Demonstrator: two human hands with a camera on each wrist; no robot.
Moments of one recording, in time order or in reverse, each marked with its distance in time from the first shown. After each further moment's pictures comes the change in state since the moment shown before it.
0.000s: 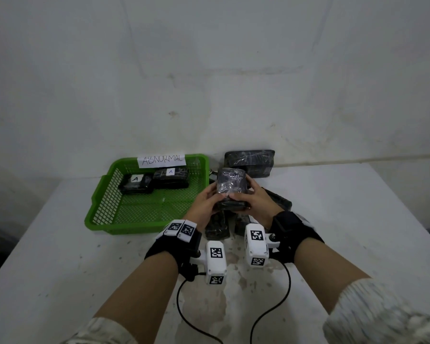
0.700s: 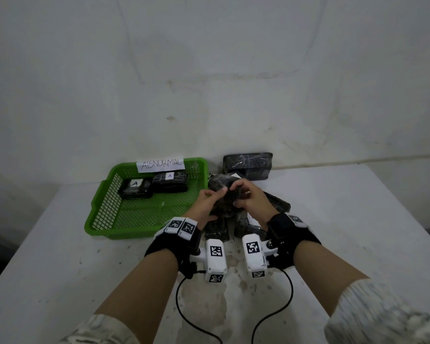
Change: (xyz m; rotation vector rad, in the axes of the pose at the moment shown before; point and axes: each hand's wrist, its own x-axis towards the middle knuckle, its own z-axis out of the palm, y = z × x) left_hand 0.008 0.005 0.004 0.099 0.109 -0.125; right_hand -0.004 0.001 0.001 -0.409 -0.011 -0.312
